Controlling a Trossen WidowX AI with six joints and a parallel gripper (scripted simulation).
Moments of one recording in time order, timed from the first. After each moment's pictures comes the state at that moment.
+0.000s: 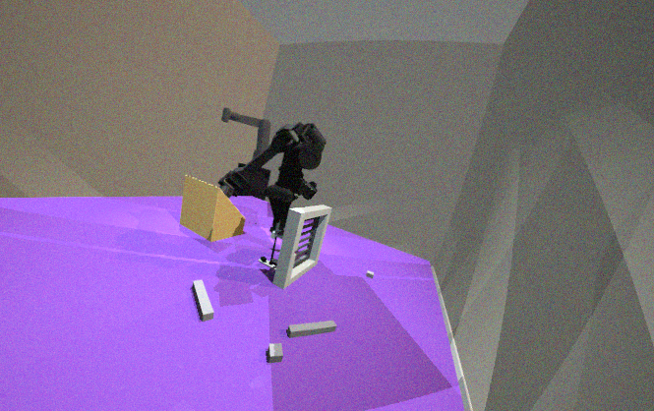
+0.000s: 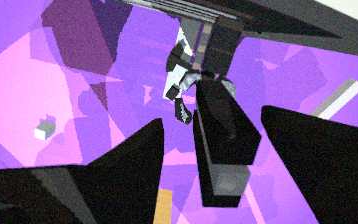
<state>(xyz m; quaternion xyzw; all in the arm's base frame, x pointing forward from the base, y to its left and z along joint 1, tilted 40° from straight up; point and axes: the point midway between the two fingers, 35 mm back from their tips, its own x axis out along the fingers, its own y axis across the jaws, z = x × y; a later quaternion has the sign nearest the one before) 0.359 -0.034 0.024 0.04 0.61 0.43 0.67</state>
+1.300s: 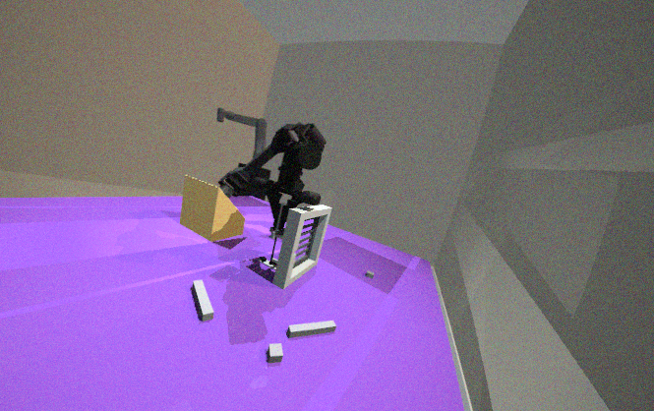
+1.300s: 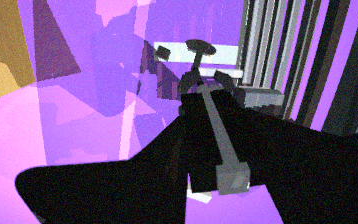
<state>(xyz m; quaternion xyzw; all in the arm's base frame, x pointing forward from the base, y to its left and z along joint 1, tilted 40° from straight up) 0.359 -0.034 0.024 -0.38 0.21 0.71 0.55</state>
